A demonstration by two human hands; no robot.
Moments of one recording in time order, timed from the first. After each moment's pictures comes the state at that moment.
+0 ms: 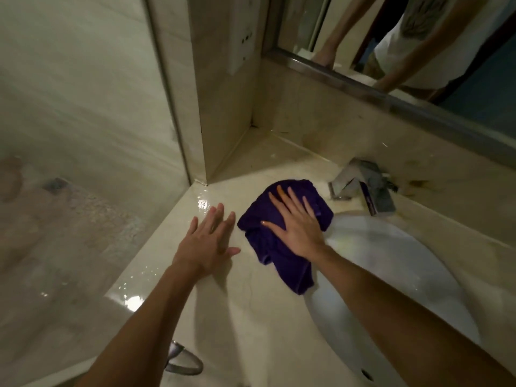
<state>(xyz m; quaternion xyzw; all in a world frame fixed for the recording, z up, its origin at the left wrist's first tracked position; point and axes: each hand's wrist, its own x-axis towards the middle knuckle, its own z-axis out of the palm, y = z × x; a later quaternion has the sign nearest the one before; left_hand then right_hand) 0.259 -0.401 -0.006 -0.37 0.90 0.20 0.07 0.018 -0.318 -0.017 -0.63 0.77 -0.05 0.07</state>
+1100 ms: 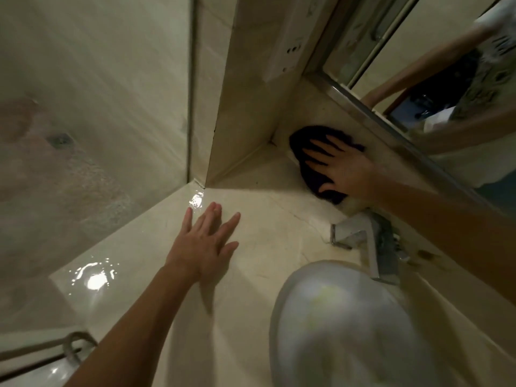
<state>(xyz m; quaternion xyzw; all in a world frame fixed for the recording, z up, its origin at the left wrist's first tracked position) 0.212 -0.393 -0.012 -0.47 0.86 0.17 0.01 -0.144 -0.478 0.110 -0.84 0.40 0.31 -0.21</state>
